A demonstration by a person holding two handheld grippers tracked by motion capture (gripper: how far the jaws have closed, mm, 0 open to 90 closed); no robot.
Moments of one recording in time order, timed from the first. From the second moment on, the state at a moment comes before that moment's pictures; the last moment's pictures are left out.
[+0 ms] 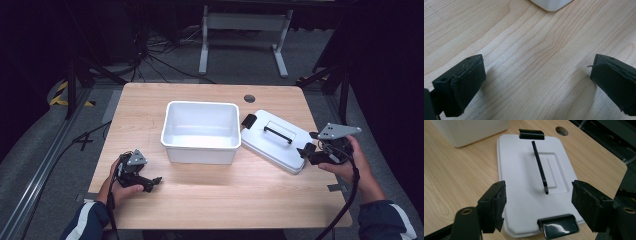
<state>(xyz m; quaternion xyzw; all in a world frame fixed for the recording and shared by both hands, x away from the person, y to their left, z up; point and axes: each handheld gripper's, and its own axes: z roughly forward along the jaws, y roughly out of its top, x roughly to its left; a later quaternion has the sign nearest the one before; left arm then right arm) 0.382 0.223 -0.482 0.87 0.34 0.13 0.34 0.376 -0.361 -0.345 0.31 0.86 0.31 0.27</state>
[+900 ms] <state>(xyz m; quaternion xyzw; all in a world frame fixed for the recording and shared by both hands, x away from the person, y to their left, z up) 0.382 0.223 -0.482 0.87 0.34 0.13 0.34 0.323 -0.393 -0.432 0.35 0.84 0.34 0.23</state>
